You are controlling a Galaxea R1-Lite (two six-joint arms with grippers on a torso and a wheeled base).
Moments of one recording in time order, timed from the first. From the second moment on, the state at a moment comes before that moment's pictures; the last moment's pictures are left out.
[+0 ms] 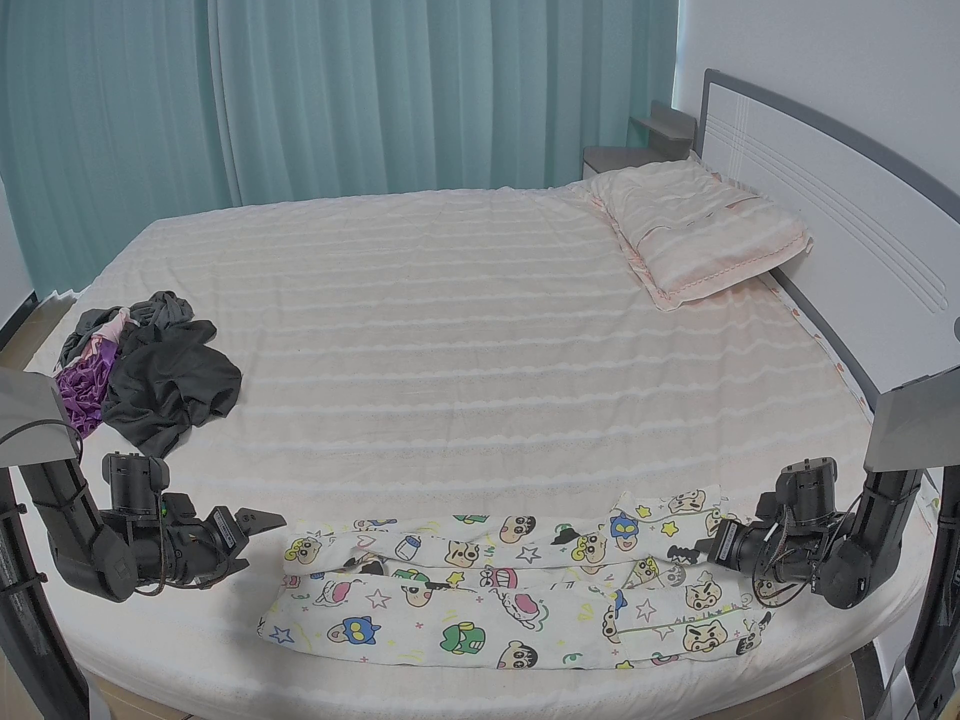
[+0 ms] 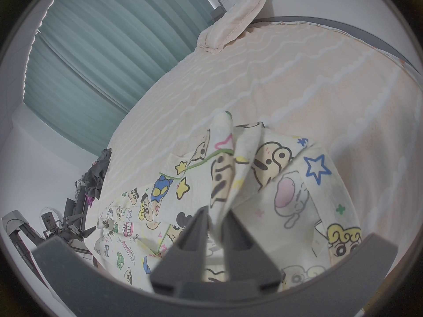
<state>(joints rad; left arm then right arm) 0.10 2.10 -0.33 -0.99 -0.46 -0.67 0.20 2.23 -0.32 -1.18 0.16 0.59</state>
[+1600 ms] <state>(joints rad) 0.10 2.11 -0.33 -0.99 -0.46 -0.67 0.10 2.03 -0.24 -1.13 0.20 0.43</state>
